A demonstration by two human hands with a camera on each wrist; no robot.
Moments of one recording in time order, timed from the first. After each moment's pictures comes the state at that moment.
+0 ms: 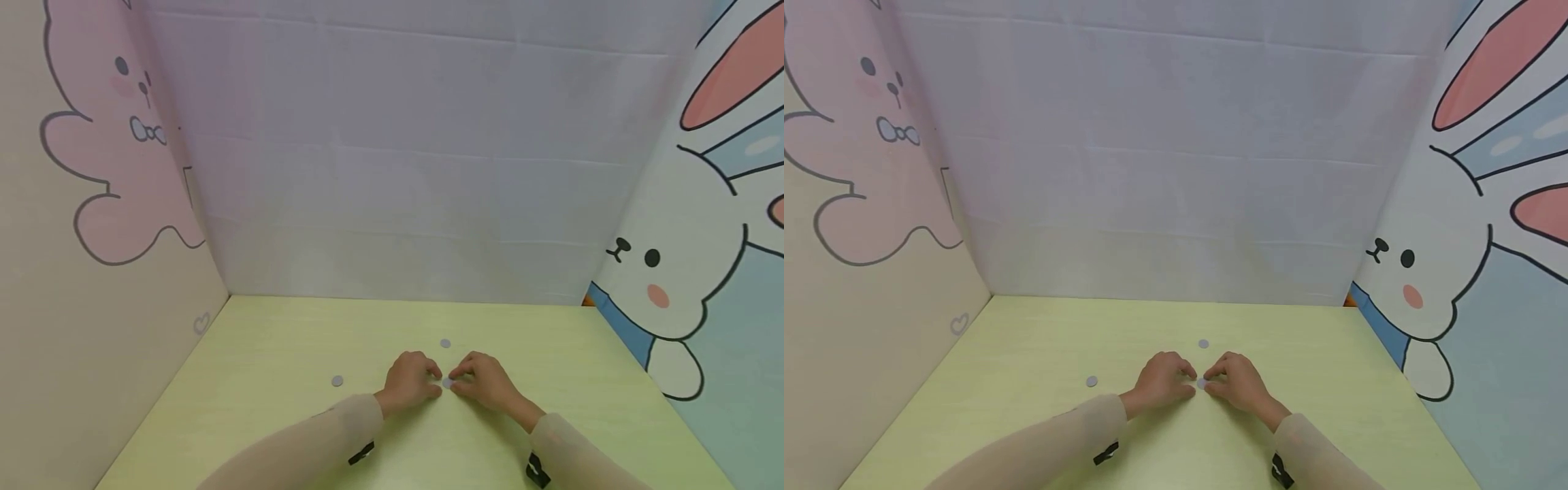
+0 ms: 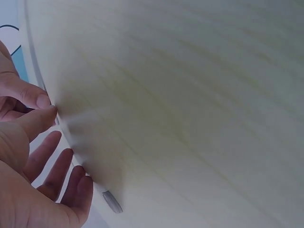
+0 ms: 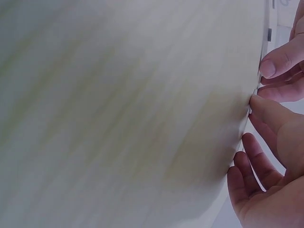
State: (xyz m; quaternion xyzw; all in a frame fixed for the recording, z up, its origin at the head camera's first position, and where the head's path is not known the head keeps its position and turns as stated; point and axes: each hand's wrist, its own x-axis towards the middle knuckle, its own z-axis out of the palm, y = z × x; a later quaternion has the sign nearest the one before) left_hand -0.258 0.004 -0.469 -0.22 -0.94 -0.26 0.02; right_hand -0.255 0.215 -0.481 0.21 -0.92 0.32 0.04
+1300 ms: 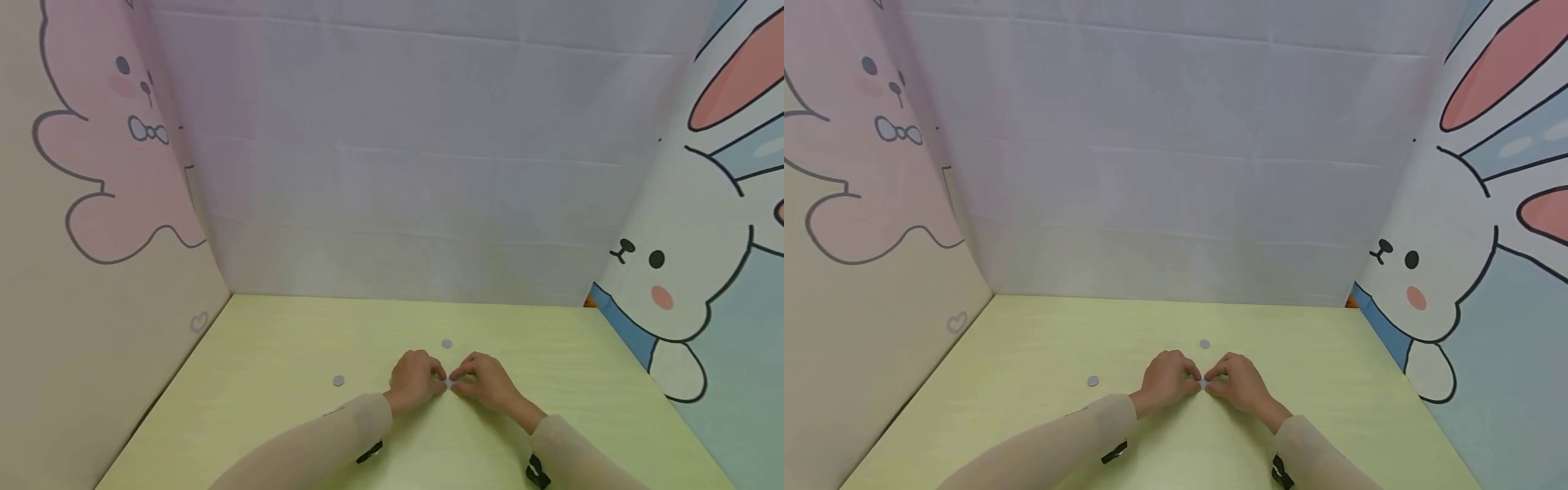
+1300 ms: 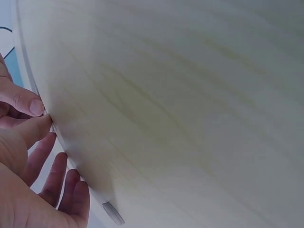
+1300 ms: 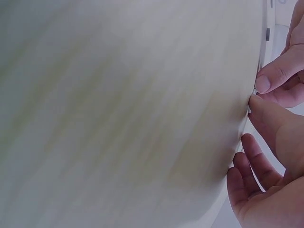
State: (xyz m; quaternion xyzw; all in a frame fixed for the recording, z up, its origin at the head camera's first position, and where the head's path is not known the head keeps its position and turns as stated) left_hand -0.257 0.015 -0.484 -0.18 -0.94 -0.26 0.06; right_hand -0.251 0.215 -0.482 0.22 -0.92 0.32 0.04
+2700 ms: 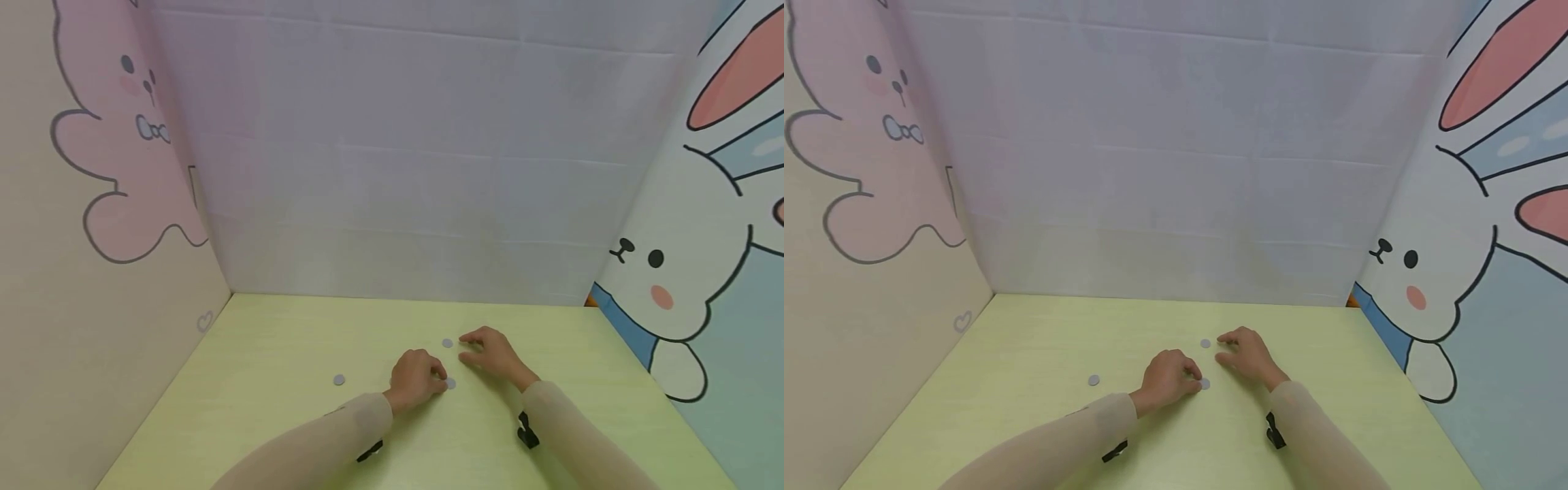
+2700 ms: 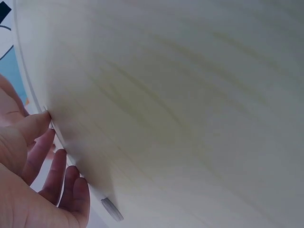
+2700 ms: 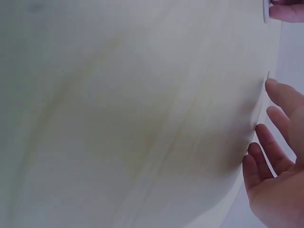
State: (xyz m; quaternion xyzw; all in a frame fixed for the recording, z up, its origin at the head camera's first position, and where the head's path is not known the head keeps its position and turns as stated) left_hand -0.263 0.015 -0.483 -0.18 -0.94 -0.27 0.04; right_hand -0.316 0.239 -0.484 0.19 -0.92 0.34 0.04
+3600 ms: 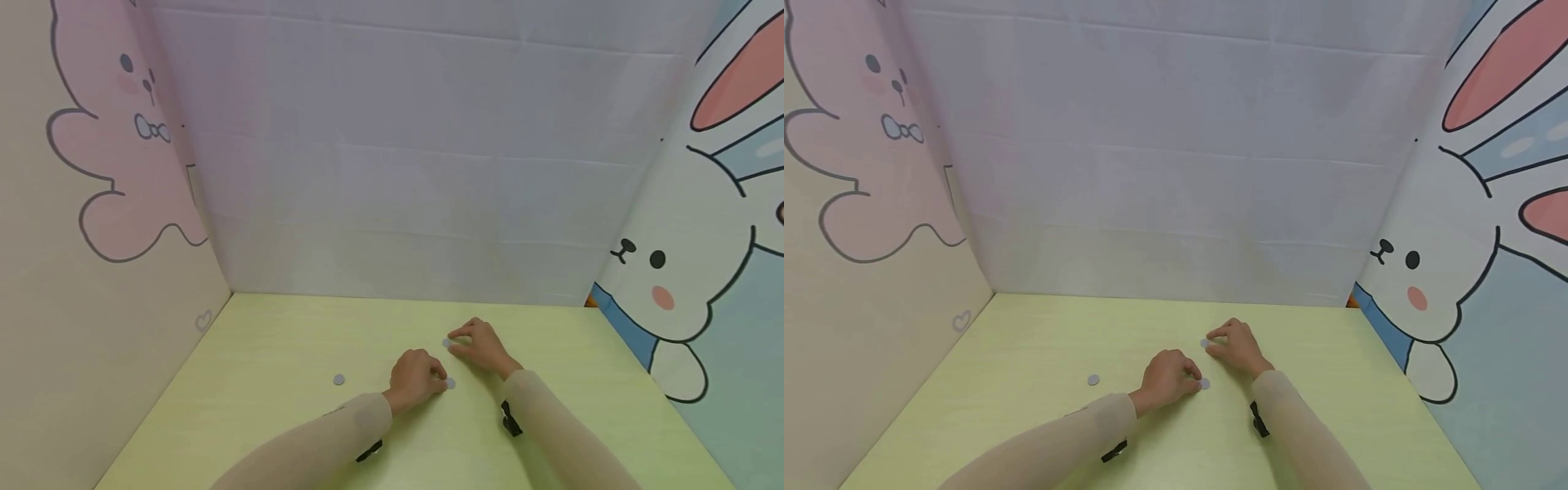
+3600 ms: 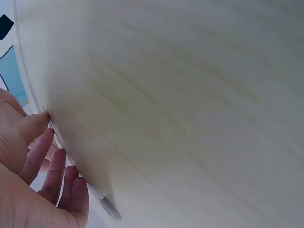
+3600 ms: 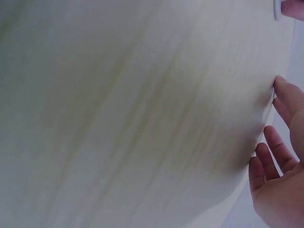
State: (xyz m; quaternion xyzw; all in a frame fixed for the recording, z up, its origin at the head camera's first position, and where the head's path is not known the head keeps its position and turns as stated) left_hand -0.263 0.012 -0.481 -0.19 -0.94 -0.29 0.04; right_hand -0.338 0.220 -0.491 0.17 -0.93 0.32 0.04
